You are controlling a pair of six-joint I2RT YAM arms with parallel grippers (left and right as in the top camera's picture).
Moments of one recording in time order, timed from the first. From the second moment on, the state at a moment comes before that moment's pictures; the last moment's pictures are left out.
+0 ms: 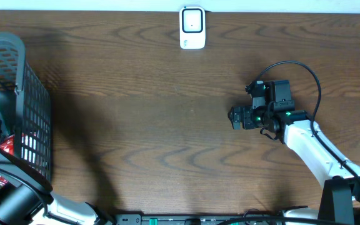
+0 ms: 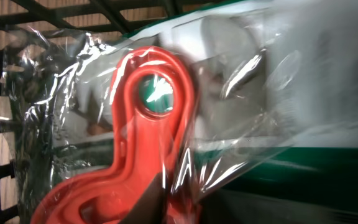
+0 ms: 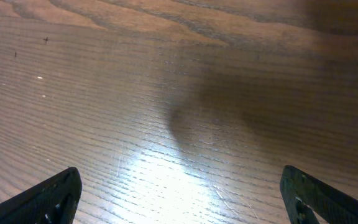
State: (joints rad) left arm 0.81 1.82 1.38 -0.84 -0.31 -0.73; right arm 0.16 1.52 0.81 -0.37 -0.24 0.07
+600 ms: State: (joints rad) left arm 0.81 1.81 1.38 -0.83 -0.27 -0.73; right arm 0.16 1.52 0.81 -0.36 -0.24 0.07
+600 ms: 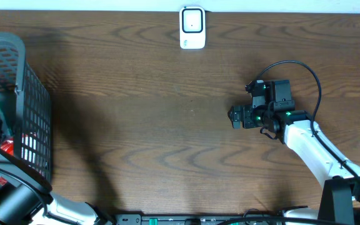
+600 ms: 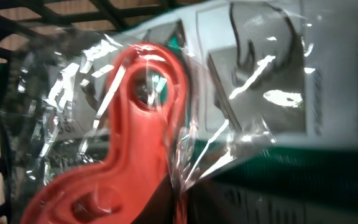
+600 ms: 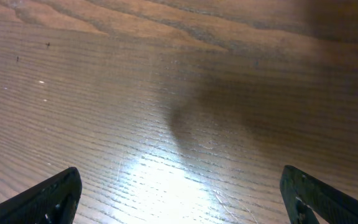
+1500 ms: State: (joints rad) left arm 0.72 1.58 1.38 -0.80 -0.19 -0.73; right arm 0.16 1.52 0.81 -0.35 -0.24 0.07
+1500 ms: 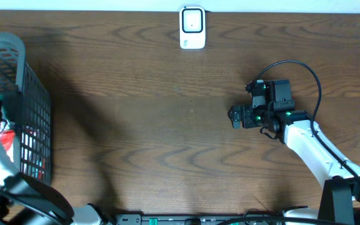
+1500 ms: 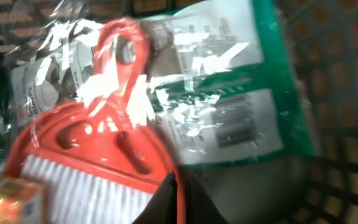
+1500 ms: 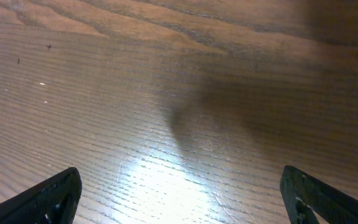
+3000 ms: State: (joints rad) left arm 0.84 1.55 1.37 -1.01 -0.47 -0.83; right arm 0.16 1.52 0.81 -0.34 -0.30 0.07
